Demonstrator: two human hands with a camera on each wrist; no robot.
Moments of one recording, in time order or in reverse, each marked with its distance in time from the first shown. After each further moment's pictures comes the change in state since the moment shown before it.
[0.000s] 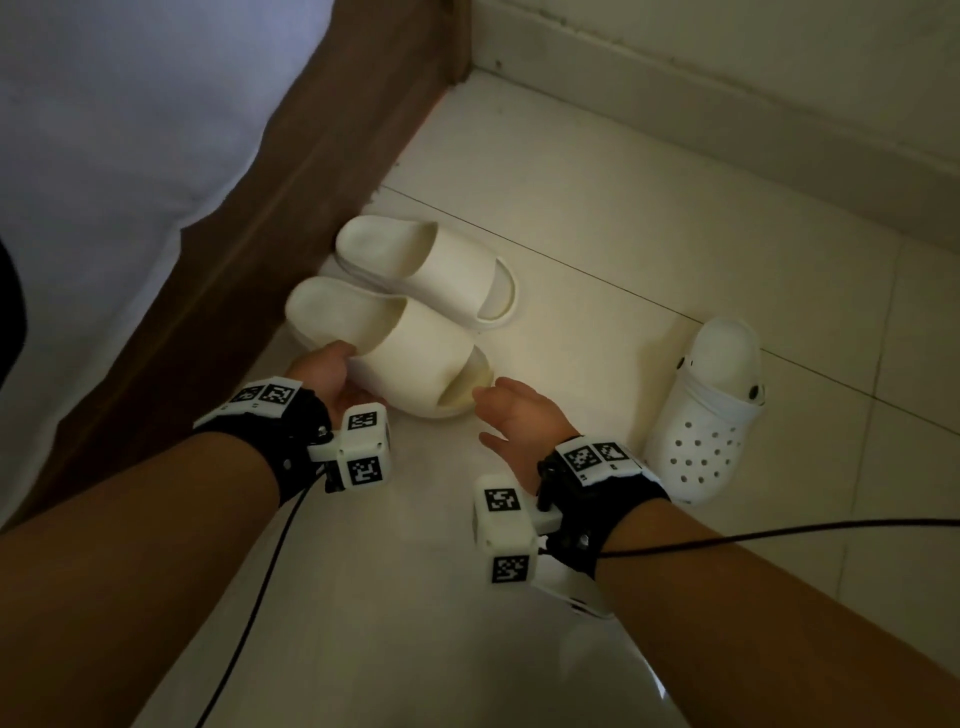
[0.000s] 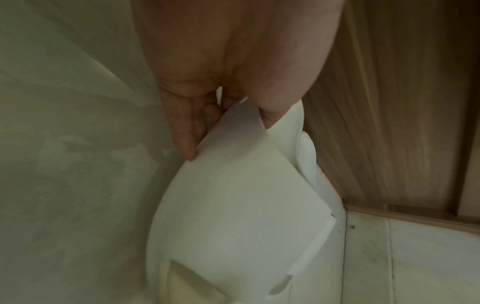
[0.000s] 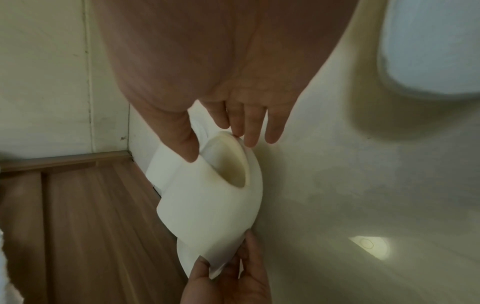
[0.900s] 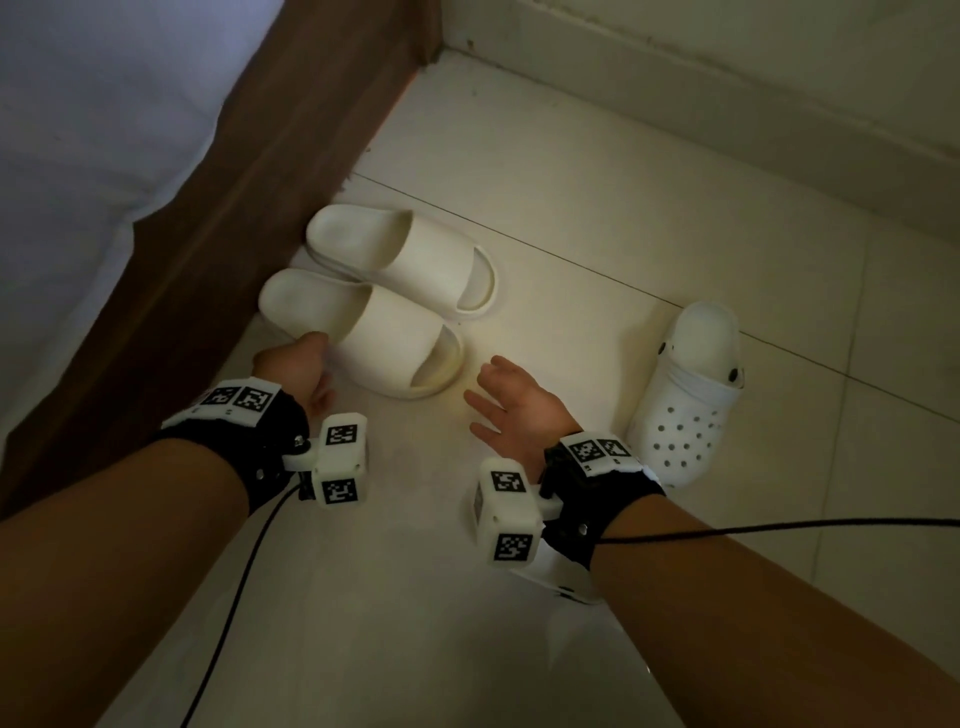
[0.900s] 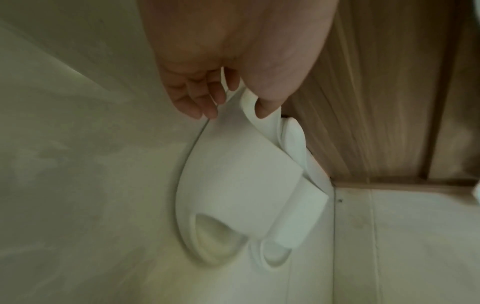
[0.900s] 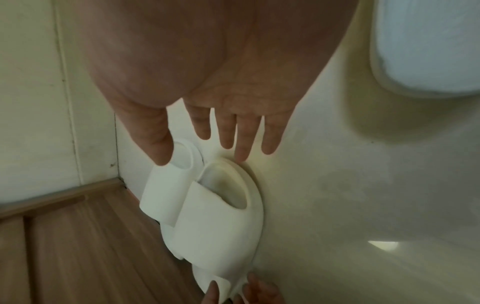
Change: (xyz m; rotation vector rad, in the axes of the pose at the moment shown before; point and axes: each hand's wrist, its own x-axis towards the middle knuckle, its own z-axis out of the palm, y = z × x) left_hand 0.025 0.003 -0.010 0.149 0.130 0.093; right_hand 0.009 0.008 -0.017 0.353 -0.031 0.015
